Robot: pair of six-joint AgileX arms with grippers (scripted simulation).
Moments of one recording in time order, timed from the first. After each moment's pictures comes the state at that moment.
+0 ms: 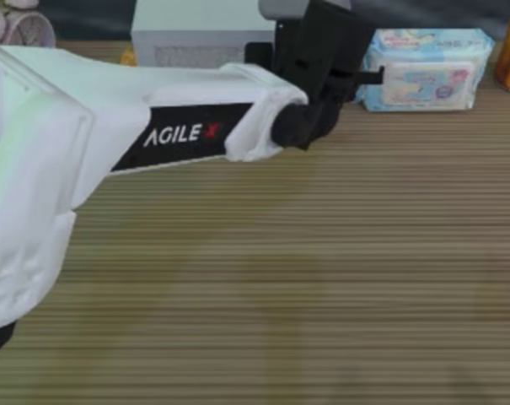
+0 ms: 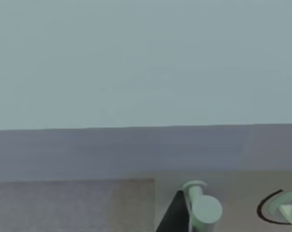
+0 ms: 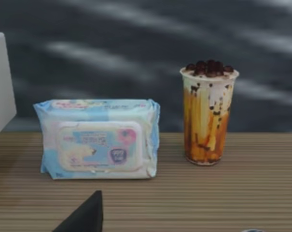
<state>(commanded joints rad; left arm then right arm) -0.74 2.22 1.62 0.04 -0.60 -0.33 0.00 0.00 0.00 0.00 0.00 0.00</state>
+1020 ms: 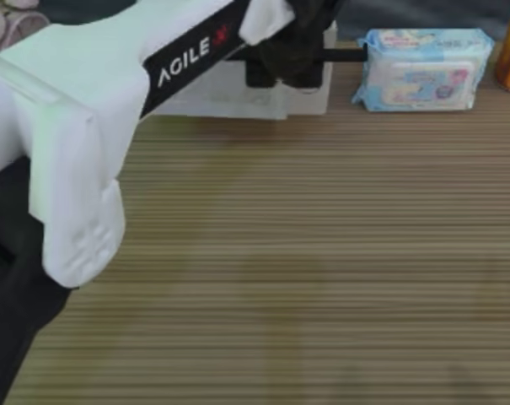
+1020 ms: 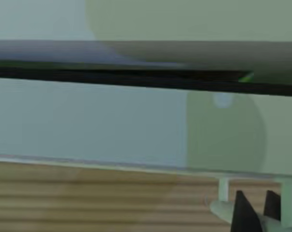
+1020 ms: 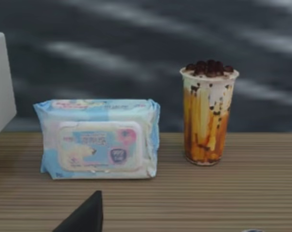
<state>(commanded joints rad) -0.65 2.47 2.39 -1.01 -0.34 -0.55 0.00 0.00 0.00 0.00 0.00 0.00</state>
